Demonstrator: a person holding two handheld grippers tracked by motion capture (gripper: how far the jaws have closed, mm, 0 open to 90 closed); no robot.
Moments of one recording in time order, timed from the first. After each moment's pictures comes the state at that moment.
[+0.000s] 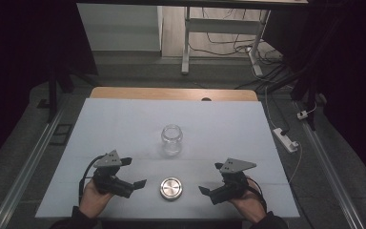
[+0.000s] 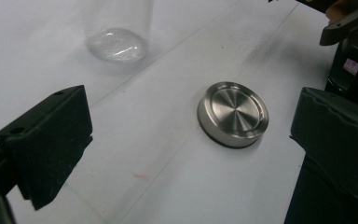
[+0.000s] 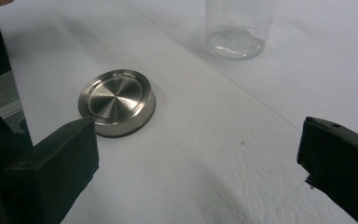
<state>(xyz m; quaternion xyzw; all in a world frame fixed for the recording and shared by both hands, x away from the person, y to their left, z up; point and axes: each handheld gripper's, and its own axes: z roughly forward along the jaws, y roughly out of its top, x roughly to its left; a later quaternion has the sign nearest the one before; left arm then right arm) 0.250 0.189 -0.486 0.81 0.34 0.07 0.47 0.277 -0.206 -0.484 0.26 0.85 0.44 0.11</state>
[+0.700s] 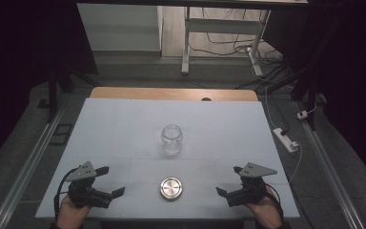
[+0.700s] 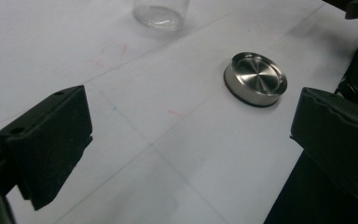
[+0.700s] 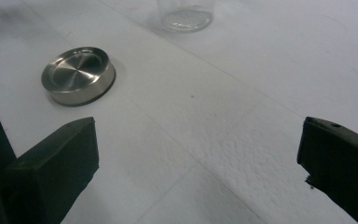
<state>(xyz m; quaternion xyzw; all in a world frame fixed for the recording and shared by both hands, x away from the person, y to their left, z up) 0.212 0.241 -0.499 0.79 0.40 0.09 0.47 0.267 -0.255 -0.488 0.32 0.83 0.43 0.14</state>
